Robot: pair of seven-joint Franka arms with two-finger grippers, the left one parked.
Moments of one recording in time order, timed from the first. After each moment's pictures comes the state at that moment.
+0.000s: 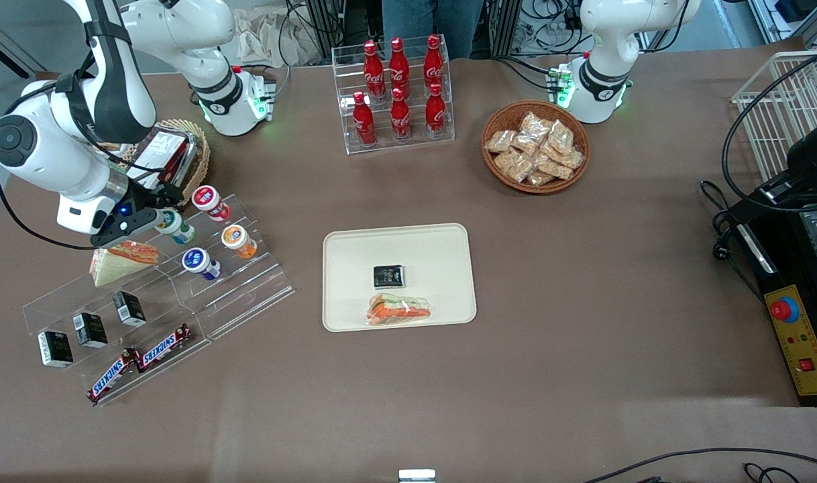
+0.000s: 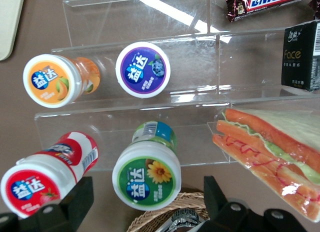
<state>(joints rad) 0.05 -0.18 -0.09 -2.34 -0.03 2.05 -0.47</state>
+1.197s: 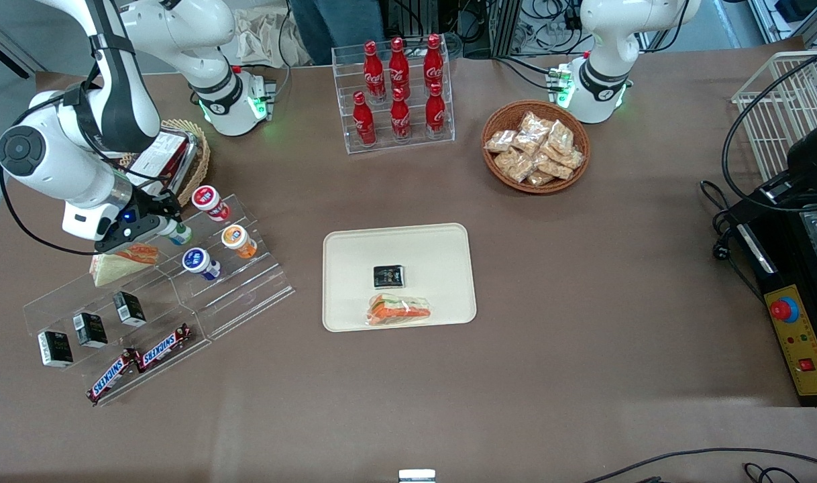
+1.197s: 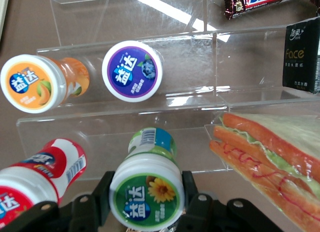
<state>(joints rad) 0.04 -0.15 -0.09 -2.35 -0.03 2.09 -0.47</state>
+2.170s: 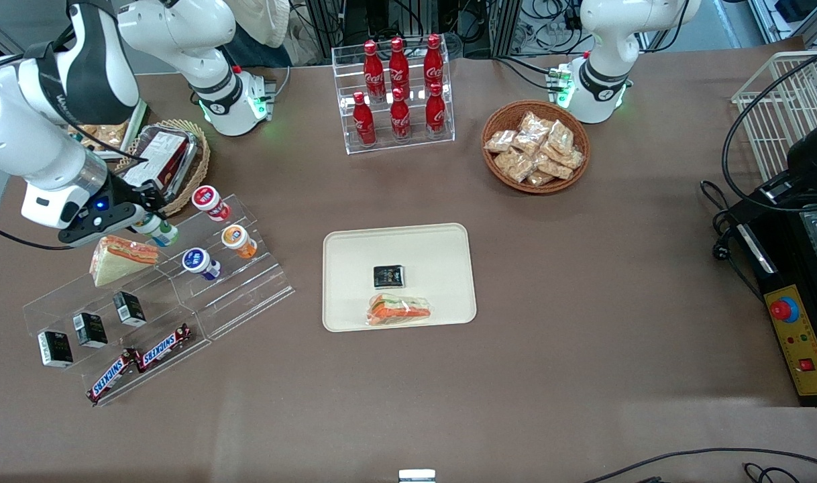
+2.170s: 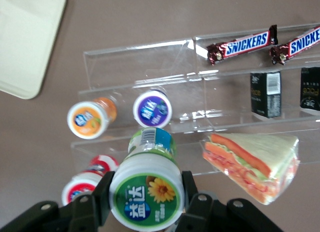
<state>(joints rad) 0.06 -0.19 -0.01 -2.16 0.00 1.94 -0.35</state>
